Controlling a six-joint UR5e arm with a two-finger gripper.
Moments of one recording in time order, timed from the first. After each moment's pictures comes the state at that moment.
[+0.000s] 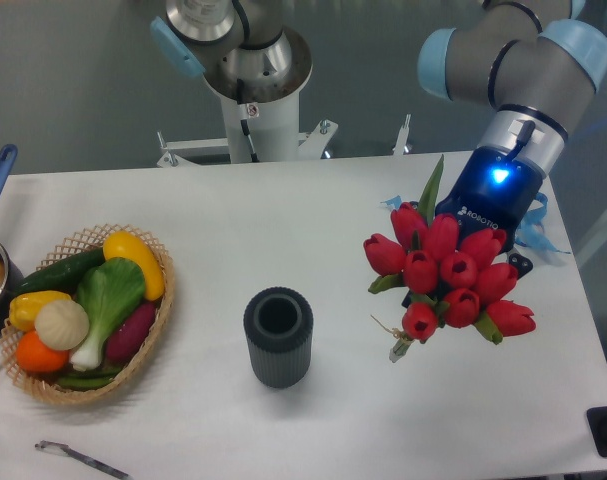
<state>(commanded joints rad) 2.80 -1.93 -1.48 -0.86 0.44 1.10</state>
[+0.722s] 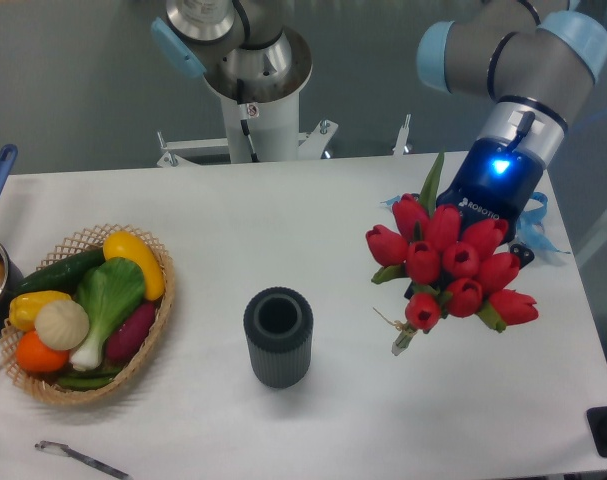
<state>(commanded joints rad) 2.82 -1.90 -1.50 -0.86 0.47 1.10</state>
